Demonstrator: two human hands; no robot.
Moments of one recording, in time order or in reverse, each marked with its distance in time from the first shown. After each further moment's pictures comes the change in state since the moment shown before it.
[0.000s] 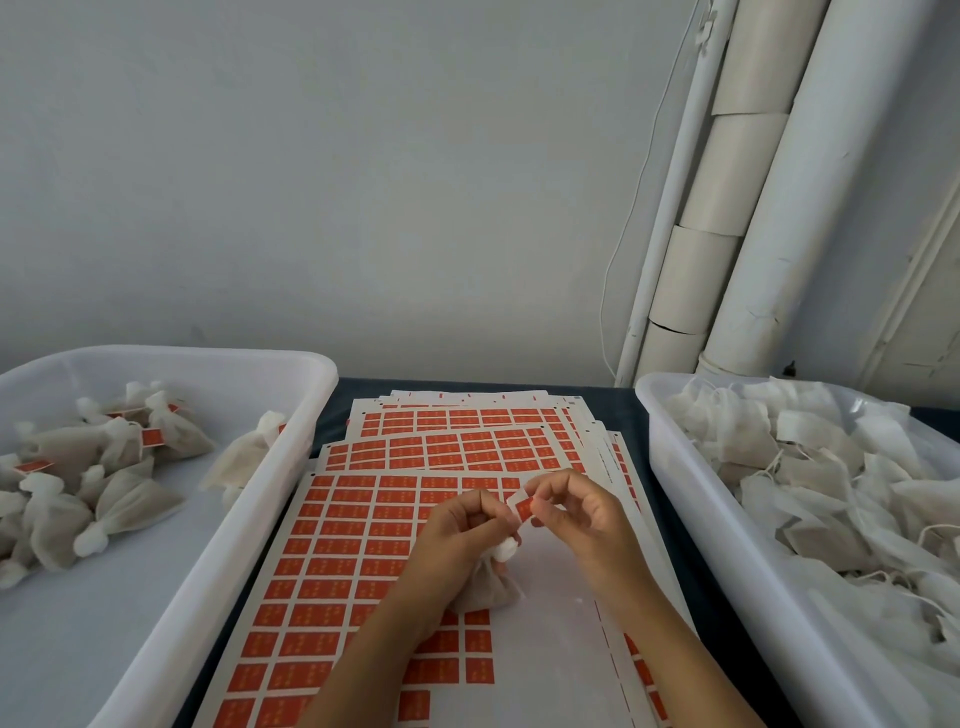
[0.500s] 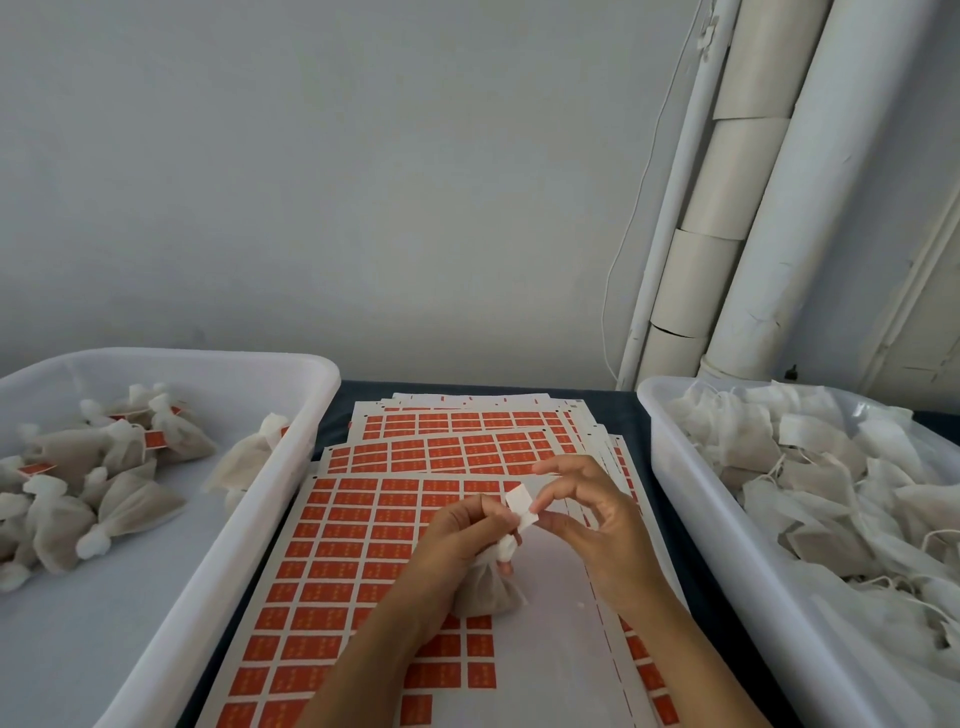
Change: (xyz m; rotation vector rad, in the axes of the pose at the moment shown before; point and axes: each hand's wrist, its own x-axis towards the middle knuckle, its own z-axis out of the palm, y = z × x) left_hand -0.001 0.004 -0.003 -0.137 -0.062 -0.123; right_hand 0.000 -0.003 -0.008 -0.197 0.005 -0.146
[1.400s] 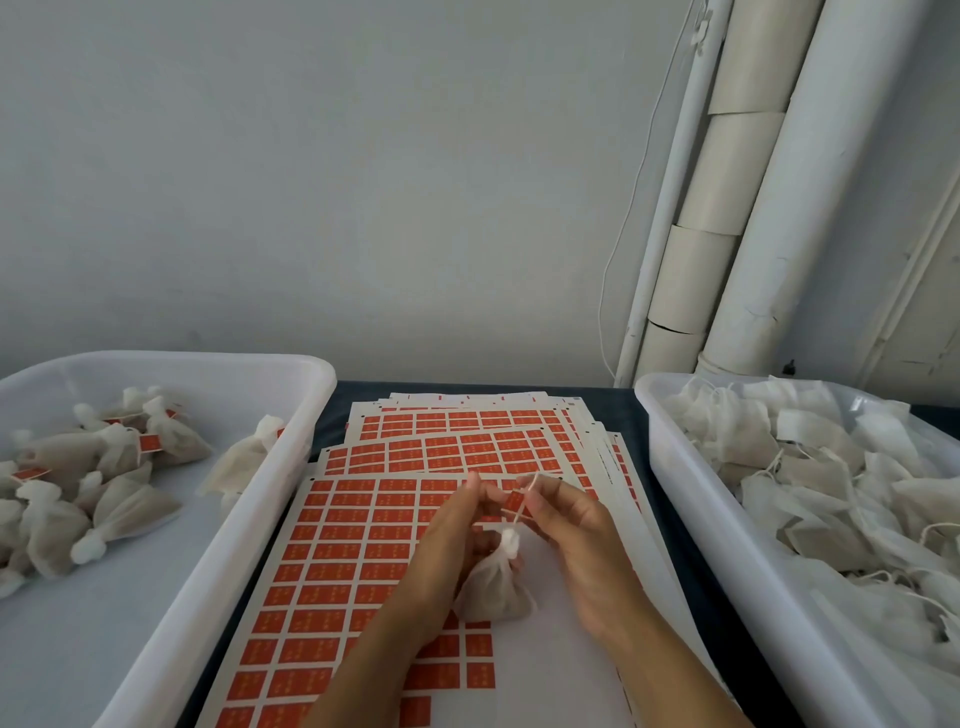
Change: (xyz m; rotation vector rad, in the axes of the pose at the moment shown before) left_hand -0.005 0.000 0.002 0.038 0.009 0.046; right_hand -0.004 -0.011 0.024 0.481 0.067 0.369
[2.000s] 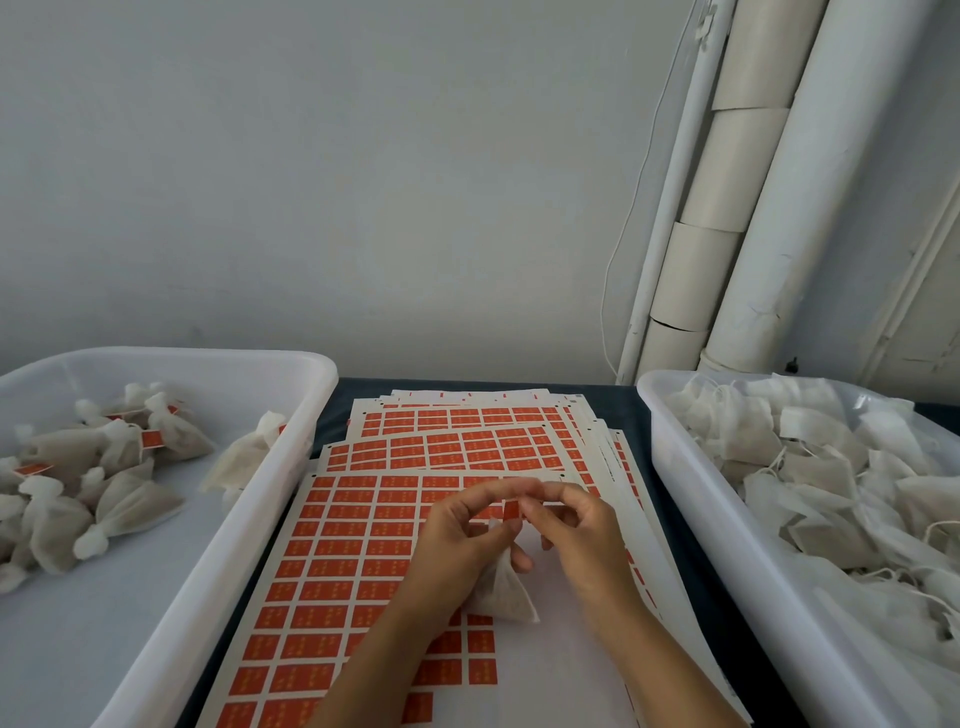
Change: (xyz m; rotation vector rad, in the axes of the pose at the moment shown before) left_hand 0.005 -0.004 0.000 0.058 -0.030 0.236; right_hand 0.006 0.008 0.001 -0.319 0.162 -0.080
